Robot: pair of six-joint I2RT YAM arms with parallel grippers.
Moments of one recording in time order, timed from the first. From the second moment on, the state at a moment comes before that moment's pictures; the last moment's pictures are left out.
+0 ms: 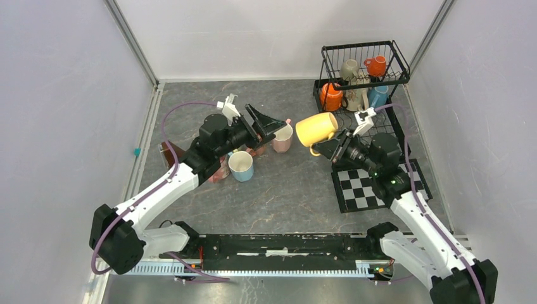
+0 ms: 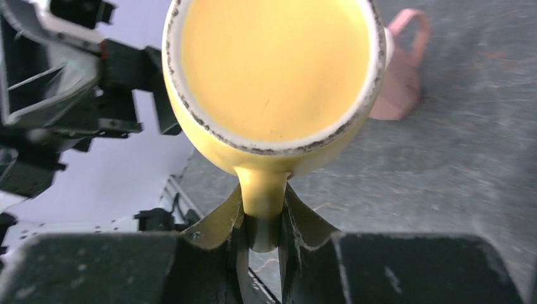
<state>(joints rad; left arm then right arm) -0.62 1.17 0.89 0.14 0.25 -1.14 0.33 0.82 0.65 -0.03 -0.45 0.72</state>
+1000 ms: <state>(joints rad) -0.55 1.13 0.77 0.44 0.40 -1.51 0.59 1.05 0.53 0.65 -0.42 0.98</state>
